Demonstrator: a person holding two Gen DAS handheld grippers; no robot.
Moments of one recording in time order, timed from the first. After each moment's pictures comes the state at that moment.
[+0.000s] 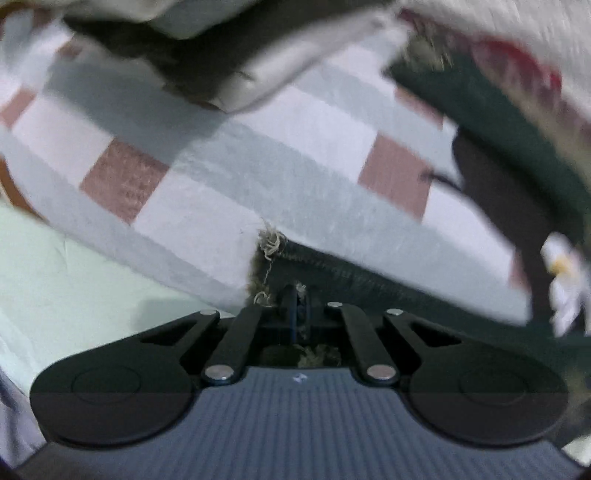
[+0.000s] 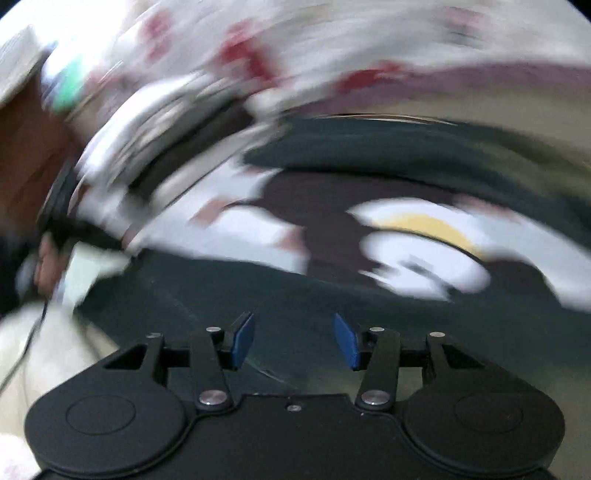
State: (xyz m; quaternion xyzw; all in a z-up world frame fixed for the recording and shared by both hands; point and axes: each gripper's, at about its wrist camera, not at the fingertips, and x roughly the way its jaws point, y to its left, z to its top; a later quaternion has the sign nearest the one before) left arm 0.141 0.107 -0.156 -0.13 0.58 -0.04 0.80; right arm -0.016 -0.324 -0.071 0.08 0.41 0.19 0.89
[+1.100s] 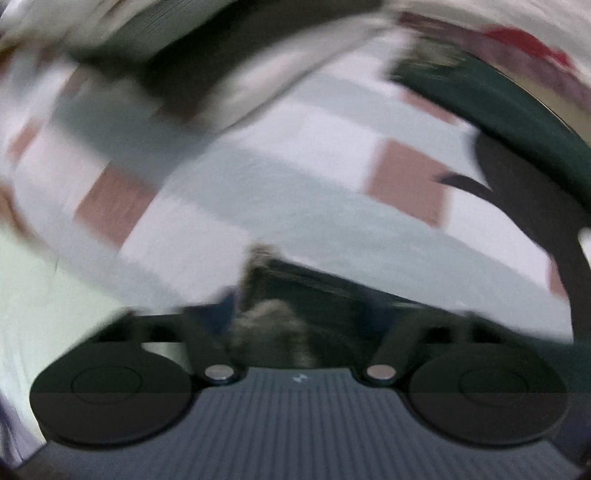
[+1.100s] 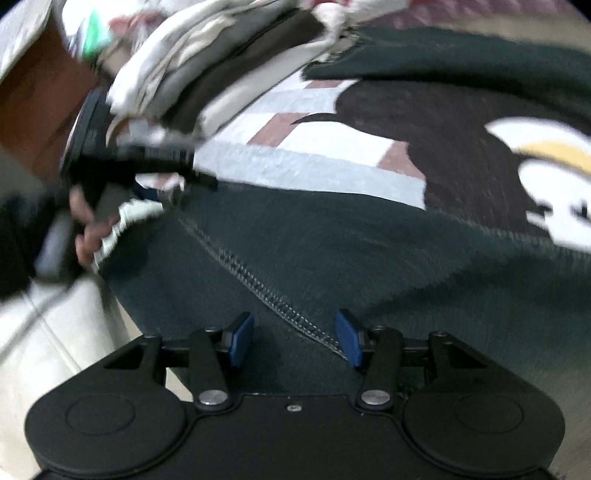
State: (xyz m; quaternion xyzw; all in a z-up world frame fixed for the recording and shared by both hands) left arm 0.135 0.049 -0.177 0.01 0.53 -0.04 0.85; right arm 0.022 -0.279 -0.147 0.18 0.49 0.25 0.82
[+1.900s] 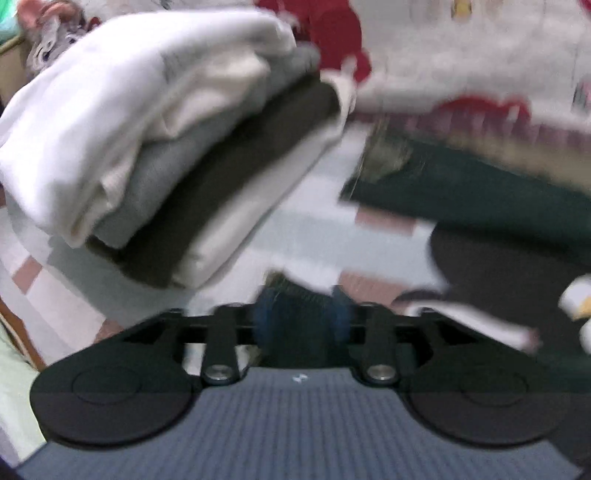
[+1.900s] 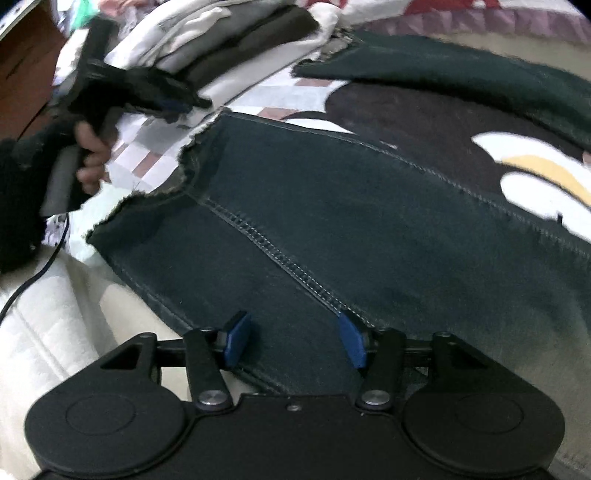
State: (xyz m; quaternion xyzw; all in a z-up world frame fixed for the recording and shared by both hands) left arm 0.158 0.034 -0.117 0.01 0.39 -0.05 0.92; right arm 0.007 -0.251 -0.136 0.10 0.50 0.20 0.84
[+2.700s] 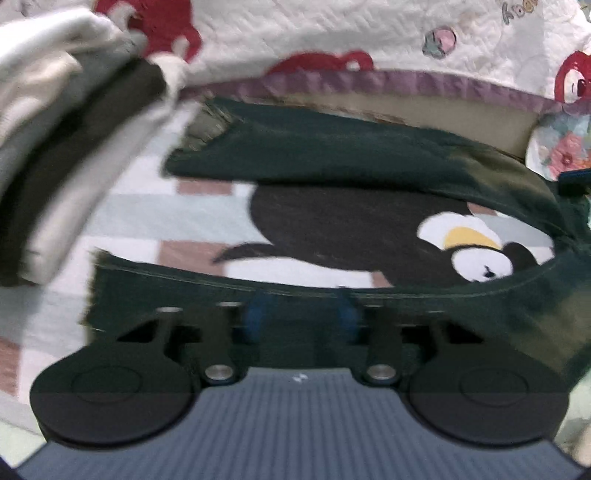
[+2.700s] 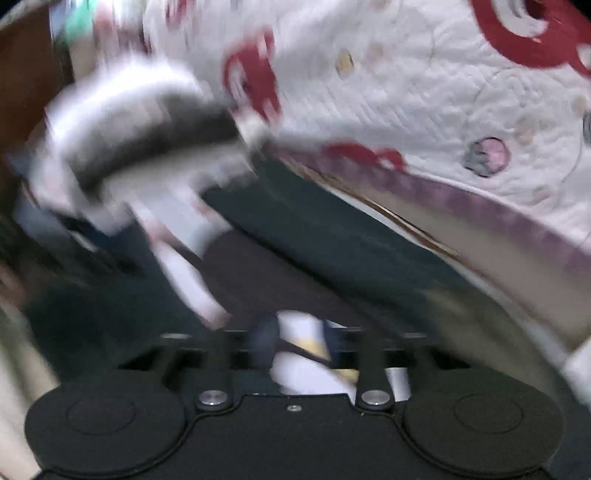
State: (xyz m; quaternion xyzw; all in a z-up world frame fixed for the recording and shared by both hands) left arm 0.140 -0.052 -0.133 0.01 0.46 -0.26 0.85; right arm 0.072 -0.349 -0.005 -0.13 0.42 0.09 0.89
